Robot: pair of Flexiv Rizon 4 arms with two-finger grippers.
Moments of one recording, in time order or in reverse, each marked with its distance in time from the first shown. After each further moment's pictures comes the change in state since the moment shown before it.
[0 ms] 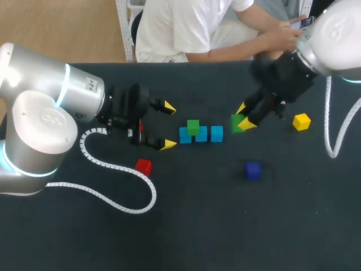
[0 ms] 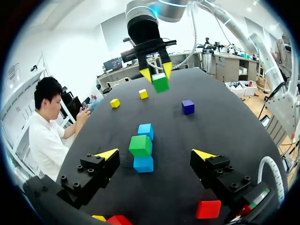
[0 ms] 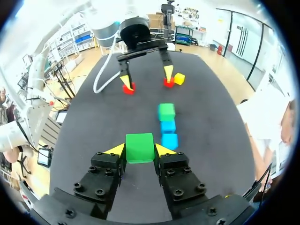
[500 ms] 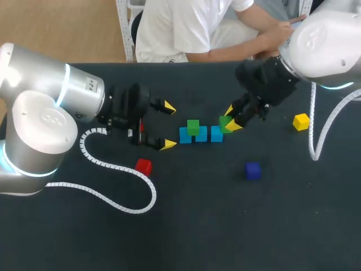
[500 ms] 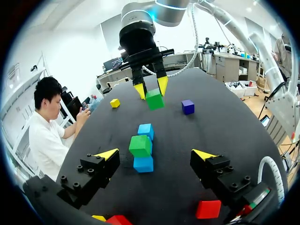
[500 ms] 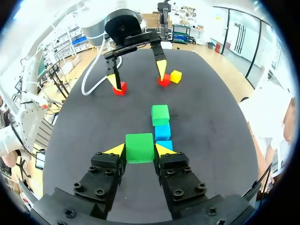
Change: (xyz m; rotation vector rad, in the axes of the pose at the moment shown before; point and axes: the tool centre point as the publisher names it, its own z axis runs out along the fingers) left arm 0.000 0.000 0.000 0.000 0.000 0.000; right arm -0.006 -0.024 0.031 0.021 0.001 0.020
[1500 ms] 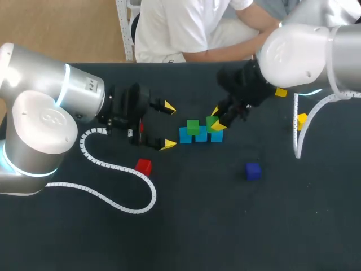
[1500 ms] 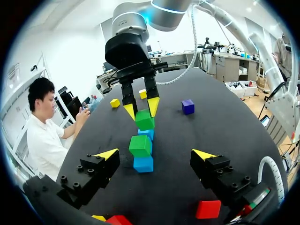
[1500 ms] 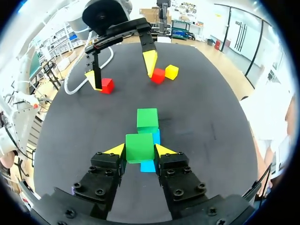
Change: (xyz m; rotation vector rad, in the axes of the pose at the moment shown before) left arm 0.000 0.000 0.000 0.000 0.000 0.000; right arm -0.006 -0.028 0.035 0.027 0.053 0.003
